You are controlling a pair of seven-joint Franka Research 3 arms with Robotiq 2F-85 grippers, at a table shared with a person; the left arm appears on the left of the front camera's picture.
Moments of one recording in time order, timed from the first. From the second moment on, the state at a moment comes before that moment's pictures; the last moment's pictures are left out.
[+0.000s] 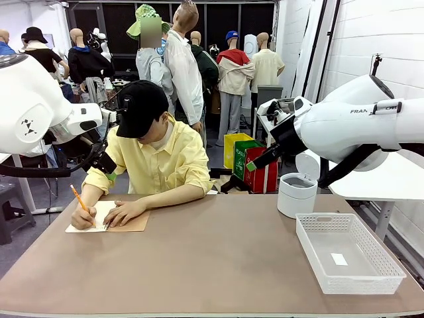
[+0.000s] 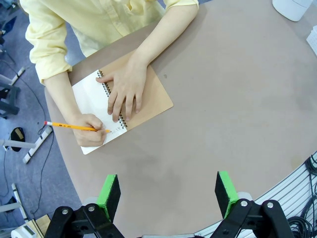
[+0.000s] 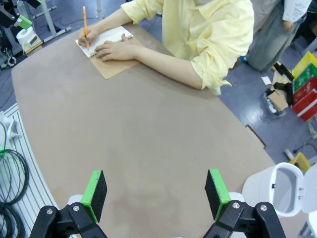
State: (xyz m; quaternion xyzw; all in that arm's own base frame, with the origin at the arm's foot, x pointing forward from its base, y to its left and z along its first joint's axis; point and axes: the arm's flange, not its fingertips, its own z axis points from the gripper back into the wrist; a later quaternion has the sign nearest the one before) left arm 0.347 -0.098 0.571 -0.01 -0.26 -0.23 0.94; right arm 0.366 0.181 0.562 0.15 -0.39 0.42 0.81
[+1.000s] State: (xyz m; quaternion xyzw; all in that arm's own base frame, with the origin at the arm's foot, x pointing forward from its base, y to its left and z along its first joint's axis) left arm 0.347 -0.098 0.571 -0.01 -0.26 -0.23 0.94; right arm 0.366 0.181 0.562 0.15 -0.39 0.42 0.81
